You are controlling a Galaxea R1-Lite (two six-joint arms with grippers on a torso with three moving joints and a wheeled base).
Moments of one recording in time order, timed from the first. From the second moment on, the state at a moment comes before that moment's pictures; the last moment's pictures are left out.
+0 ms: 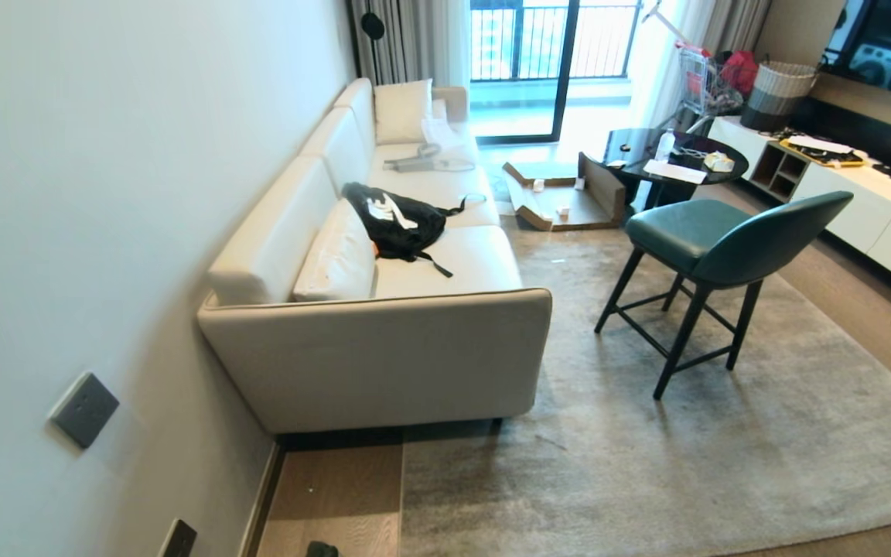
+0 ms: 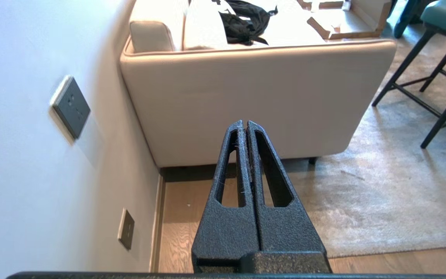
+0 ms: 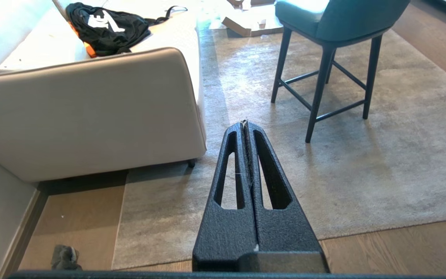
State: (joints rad) left arm 0.00 0.00 0.00 -0.01 -0.02 0.00; right arm 0.00 0.00 0.00 0.00 -0.04 0.08
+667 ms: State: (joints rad) left arm 0.00 0.00 0.00 -0.01 -0.02 0.00; right arm 0.00 0.00 0.00 0.00 -0.04 0.08
